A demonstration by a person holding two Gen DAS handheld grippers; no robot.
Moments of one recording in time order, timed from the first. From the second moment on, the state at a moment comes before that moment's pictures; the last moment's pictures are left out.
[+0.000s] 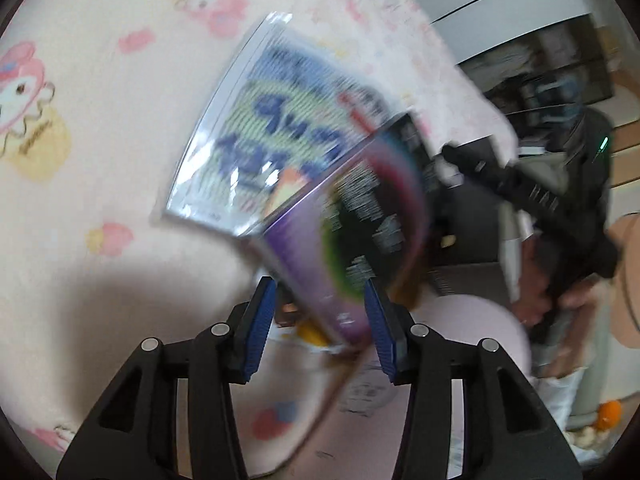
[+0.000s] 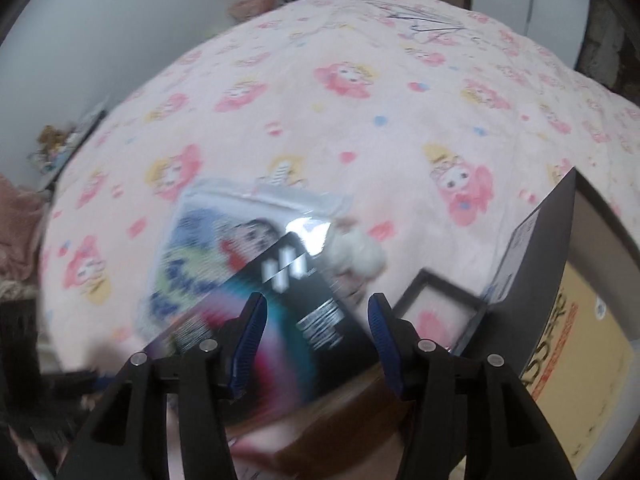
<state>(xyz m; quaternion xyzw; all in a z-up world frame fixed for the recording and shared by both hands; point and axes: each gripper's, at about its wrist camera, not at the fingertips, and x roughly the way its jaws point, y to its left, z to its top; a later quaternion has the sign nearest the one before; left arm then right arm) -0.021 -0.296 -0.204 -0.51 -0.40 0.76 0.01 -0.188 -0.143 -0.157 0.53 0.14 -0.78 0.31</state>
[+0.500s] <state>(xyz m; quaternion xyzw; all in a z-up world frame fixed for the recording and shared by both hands) -0.023 -0.330 -0.208 -0.50 -0.42 0.76 -0.04 -0.203 -0.185 -0.155 0.54 0.07 -0.73 0.41</state>
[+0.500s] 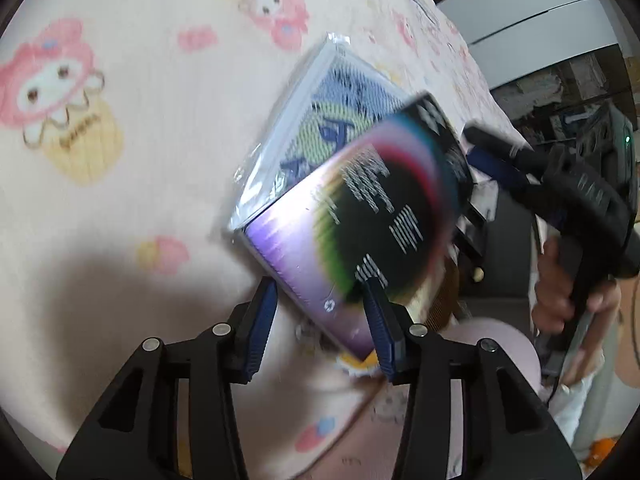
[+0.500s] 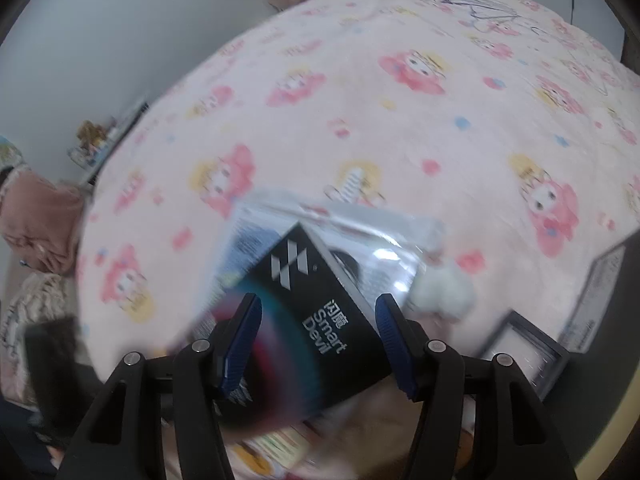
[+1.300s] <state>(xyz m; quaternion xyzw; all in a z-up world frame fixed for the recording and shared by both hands) -0.091 -0.310 -0.208 -0.47 -0.40 0.78 0.00 -0.177 -0.181 -0.207 0.63 0.13 -0.63 0.43</state>
